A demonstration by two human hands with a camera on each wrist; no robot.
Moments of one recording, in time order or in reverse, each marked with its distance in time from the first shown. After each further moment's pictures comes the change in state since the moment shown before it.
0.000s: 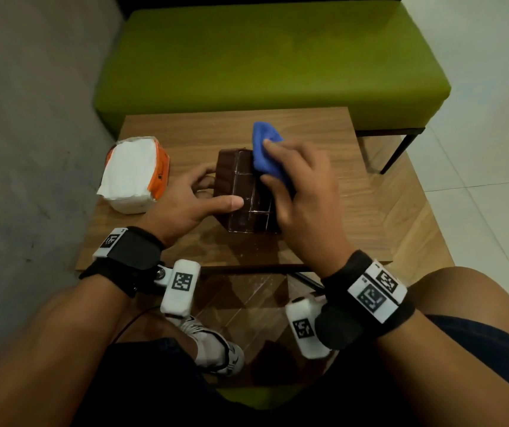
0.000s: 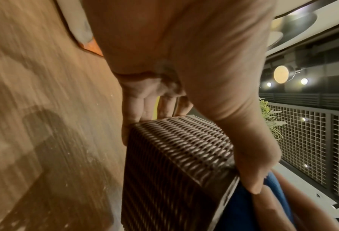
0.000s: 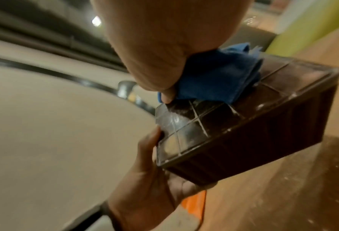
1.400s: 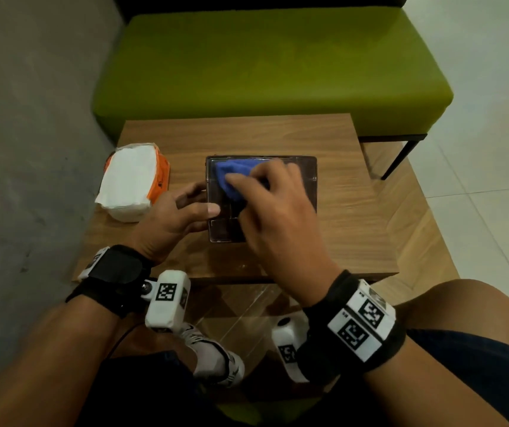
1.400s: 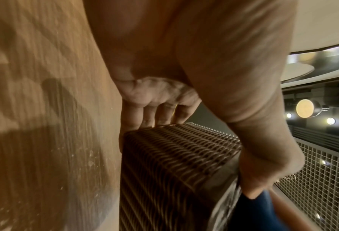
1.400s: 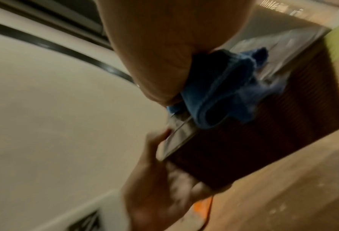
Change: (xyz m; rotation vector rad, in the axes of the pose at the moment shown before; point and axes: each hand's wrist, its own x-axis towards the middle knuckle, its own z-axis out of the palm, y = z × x) left_hand 0.004 -0.030 -0.025 -0.233 -0.063 -0.016; right_hand -0.002 -0.034 0.014 -0.202 -0.165 -0.122
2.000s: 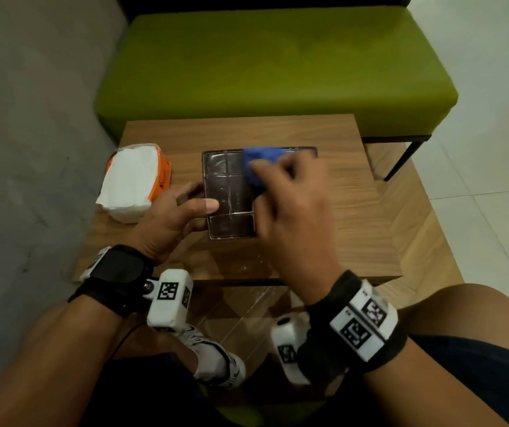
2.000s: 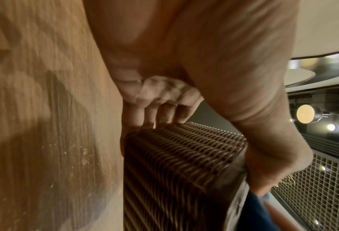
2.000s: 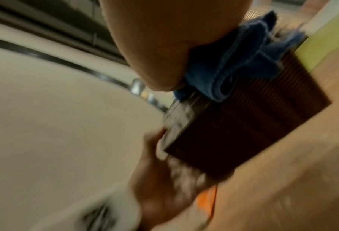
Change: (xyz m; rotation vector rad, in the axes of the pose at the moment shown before) left_hand 0.003 0.002 0.002 -0.056 0.023 0.015; right_hand 0.006 0.003 0.001 0.018 0.191 0.119
